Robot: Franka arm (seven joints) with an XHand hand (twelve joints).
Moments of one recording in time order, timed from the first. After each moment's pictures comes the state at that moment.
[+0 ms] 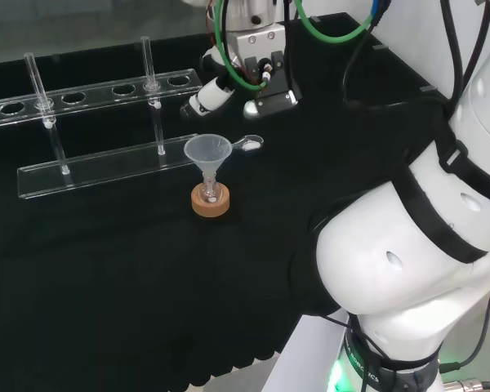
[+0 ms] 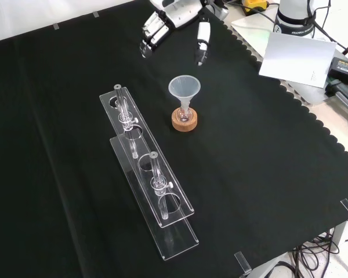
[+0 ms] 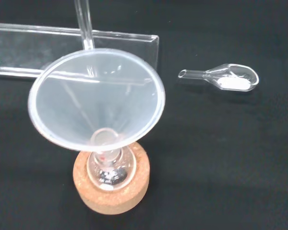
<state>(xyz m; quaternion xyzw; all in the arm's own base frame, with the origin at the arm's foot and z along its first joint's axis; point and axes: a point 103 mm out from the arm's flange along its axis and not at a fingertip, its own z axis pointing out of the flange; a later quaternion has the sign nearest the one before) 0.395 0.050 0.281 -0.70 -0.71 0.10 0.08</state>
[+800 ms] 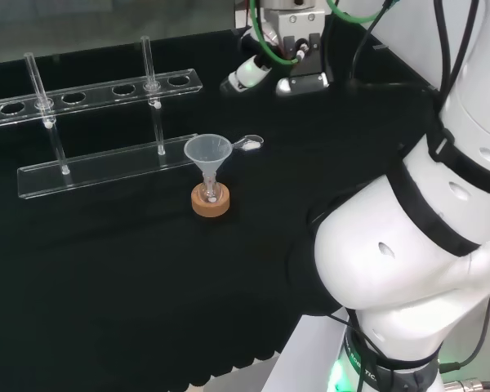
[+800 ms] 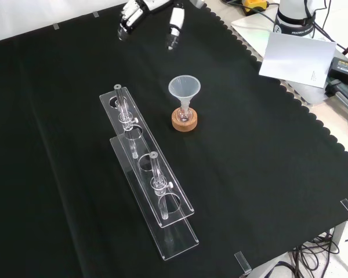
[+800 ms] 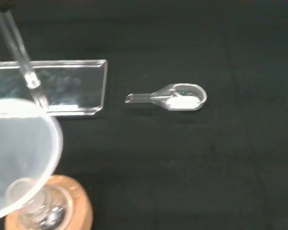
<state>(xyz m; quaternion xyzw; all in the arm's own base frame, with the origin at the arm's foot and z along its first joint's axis) 0.427 -0.023 0.285 -0.73 -0.68 0.07 0.10</state>
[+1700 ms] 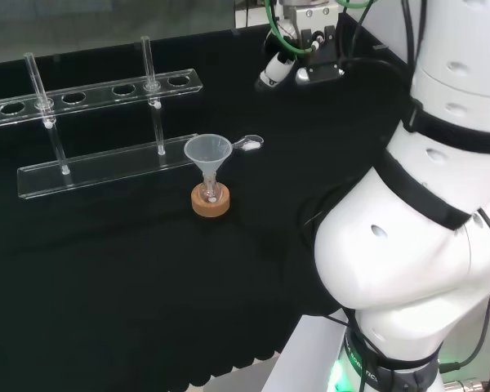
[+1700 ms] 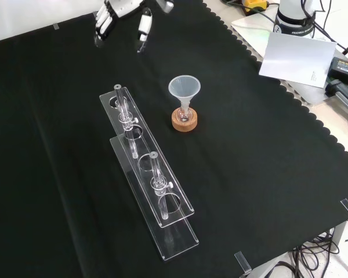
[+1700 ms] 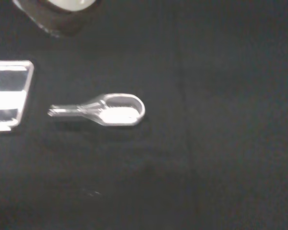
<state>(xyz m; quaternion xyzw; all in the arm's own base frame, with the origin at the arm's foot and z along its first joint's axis) 0.489 -0.087 0.248 -0.73 -0.67 0.11 0.10</state>
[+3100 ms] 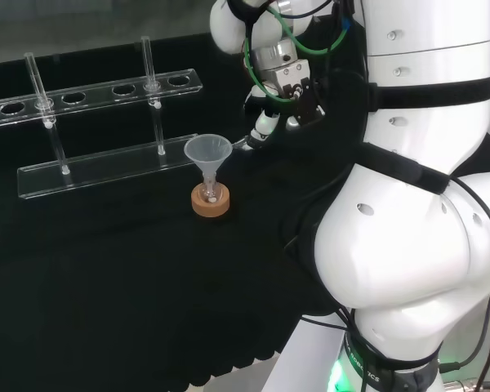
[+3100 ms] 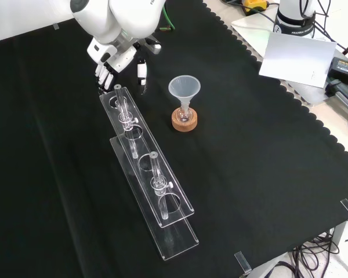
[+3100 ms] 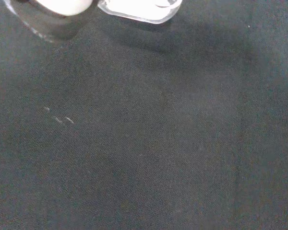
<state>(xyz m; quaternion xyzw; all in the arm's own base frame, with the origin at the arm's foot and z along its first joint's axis) 0.531 -0.078 0.116 -0.64 -0.74 0.20 0.12</state>
